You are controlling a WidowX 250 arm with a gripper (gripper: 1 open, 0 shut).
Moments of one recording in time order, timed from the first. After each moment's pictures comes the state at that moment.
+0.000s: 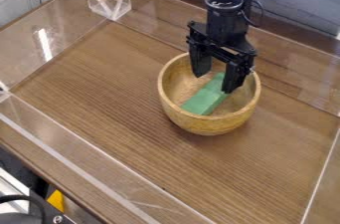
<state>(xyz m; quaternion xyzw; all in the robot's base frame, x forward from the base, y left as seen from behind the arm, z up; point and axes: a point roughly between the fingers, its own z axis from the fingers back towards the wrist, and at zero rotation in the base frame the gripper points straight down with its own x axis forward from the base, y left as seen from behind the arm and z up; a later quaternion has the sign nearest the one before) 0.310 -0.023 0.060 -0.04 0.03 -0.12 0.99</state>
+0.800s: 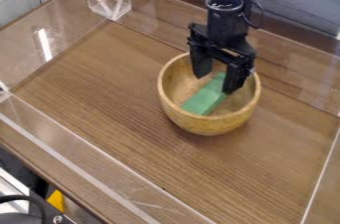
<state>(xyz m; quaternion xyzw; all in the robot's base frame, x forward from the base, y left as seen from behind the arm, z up) 0.312 -0.023 0.055 -0.04 0.03 -0.12 0.99</state>
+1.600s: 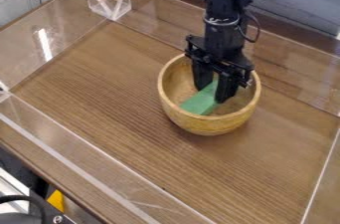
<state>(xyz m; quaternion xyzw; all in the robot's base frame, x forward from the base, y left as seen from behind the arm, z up) 0.304 -0.023 0.041 -0.04 0.04 -0.11 0.99</state>
